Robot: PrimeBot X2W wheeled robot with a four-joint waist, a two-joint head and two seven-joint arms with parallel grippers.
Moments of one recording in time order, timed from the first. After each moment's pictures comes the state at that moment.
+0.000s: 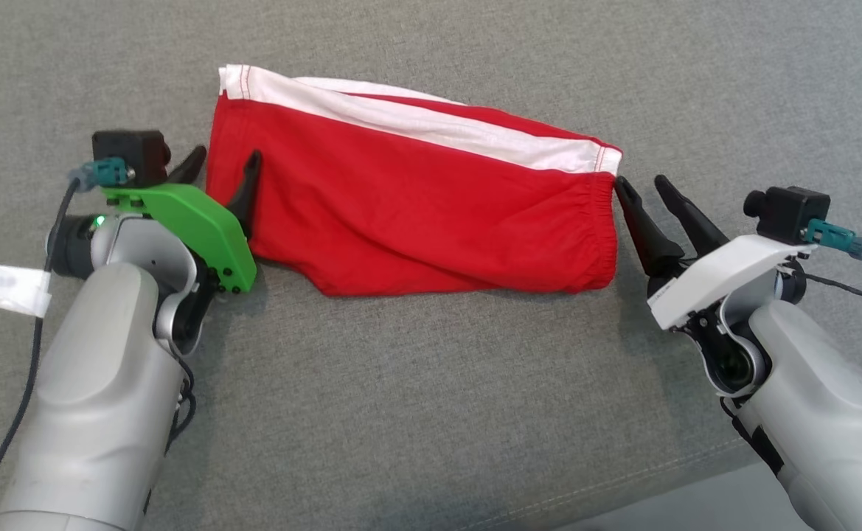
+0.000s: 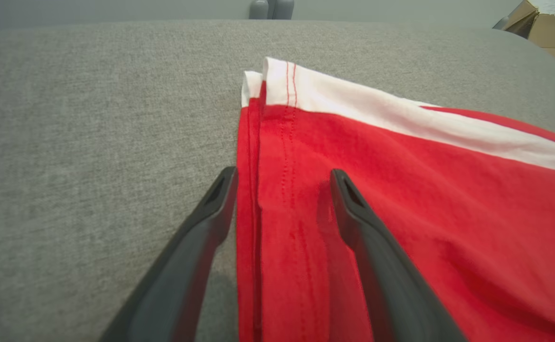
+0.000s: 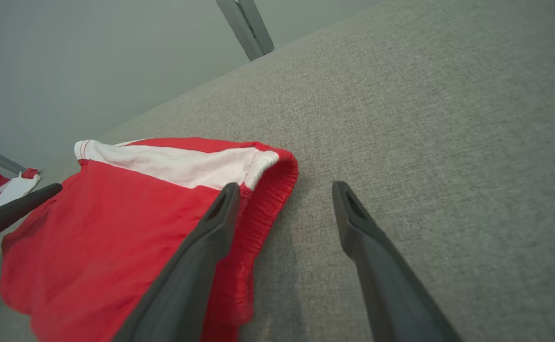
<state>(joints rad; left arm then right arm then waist) -0.72 0.13 -0.36 0.62 -0.53 -0.08 0.08 -0.49 -0.25 0.52 0.50 0.81 0.12 -0.20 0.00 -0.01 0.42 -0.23</state>
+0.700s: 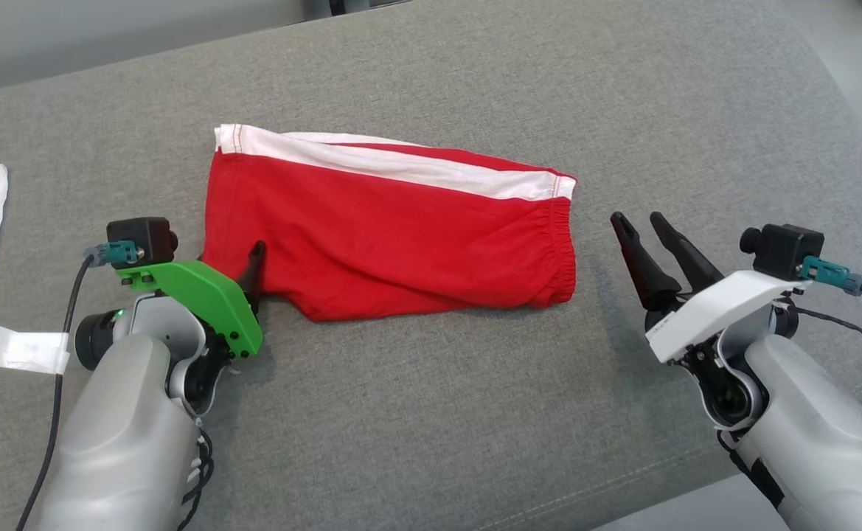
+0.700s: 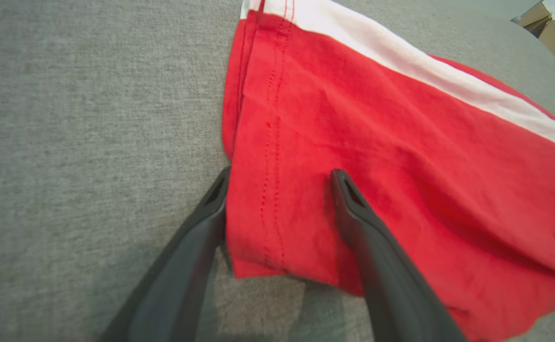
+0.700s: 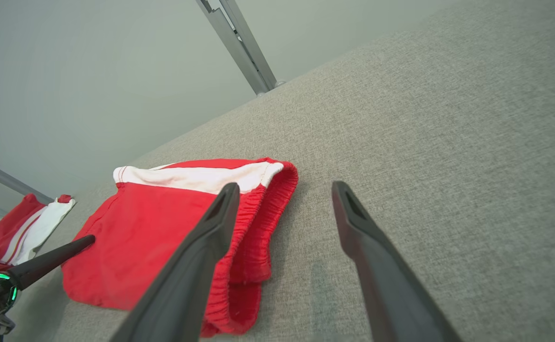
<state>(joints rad) -0.60 0.08 -0.31 0.77 -0.61 -0.07 0.09 -0.41 -0.26 0.53 0.48 0.86 0.12 -0.22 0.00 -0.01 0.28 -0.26</state>
